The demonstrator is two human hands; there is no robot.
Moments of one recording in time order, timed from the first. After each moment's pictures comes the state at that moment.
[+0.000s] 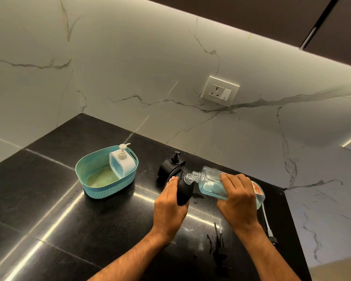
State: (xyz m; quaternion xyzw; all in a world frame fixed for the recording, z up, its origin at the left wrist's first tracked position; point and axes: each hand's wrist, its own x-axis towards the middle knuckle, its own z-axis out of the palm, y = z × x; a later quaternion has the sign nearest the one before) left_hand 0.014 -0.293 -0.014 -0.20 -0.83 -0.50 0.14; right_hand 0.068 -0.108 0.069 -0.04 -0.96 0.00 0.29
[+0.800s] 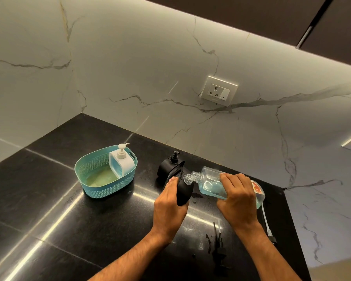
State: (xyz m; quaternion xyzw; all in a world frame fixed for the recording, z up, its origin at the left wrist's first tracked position) left_hand 0.014 -0.288 -0.019 -0.20 -0.83 -0.50 0.14; right_hand 0.069 -0.102 0.069 -0.04 -0.96 -0.01 0.28
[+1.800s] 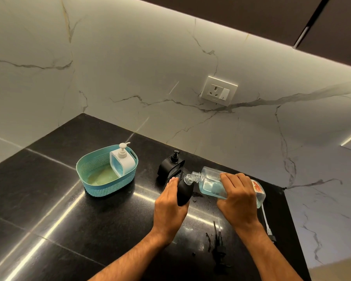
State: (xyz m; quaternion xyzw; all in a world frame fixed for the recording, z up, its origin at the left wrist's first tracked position) left_hand 0.020 -0.291 -0.019 -0.20 -0.83 -0.49 0.14; right_hand 0.074 -0.102 0.069 -0.03 -0.96 -0.01 0.28
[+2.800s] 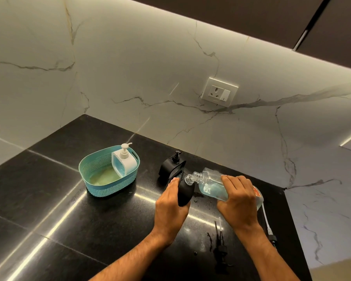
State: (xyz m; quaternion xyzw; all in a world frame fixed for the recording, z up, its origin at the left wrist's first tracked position) left_hand 0.022 -0.296 -0.016 -0.21 -0.82 -0.51 0.14; right_hand 0.078 -0.105 0.062 -0.05 -0.96 0.00 0.29
